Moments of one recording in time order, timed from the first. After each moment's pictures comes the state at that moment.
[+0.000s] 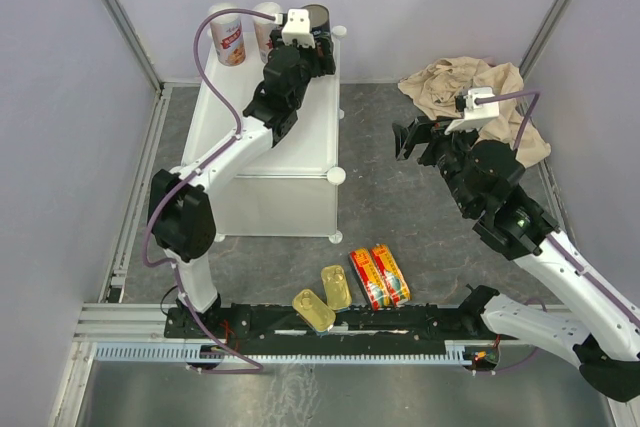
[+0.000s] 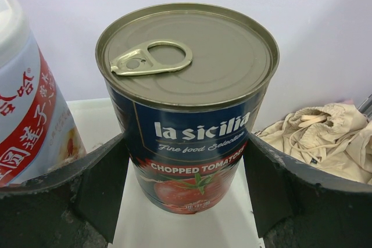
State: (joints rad) left arm -0.54 1.84 1.66 0.28 -0.31 -0.07; right arm 0.73 0.90 1.11 -0.20 0.48 0.18
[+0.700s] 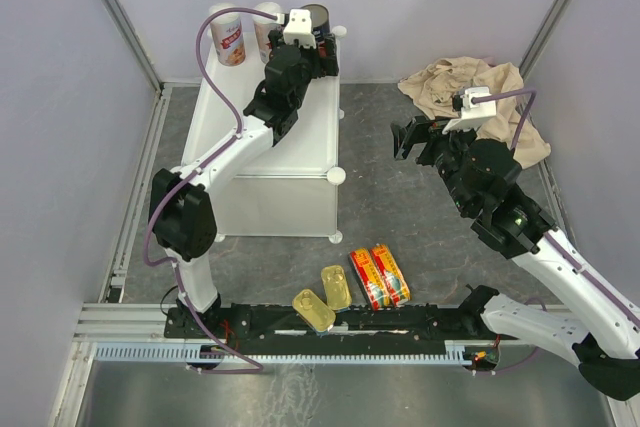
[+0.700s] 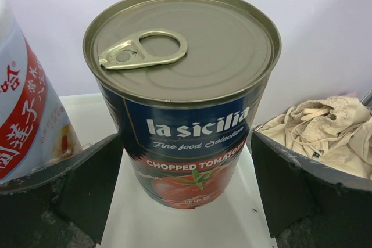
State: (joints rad) left arm -0.54 1.85 1.67 0.25 -0.30 -0.07; right arm 0.73 0.91 1.11 -0.20 0.48 0.18
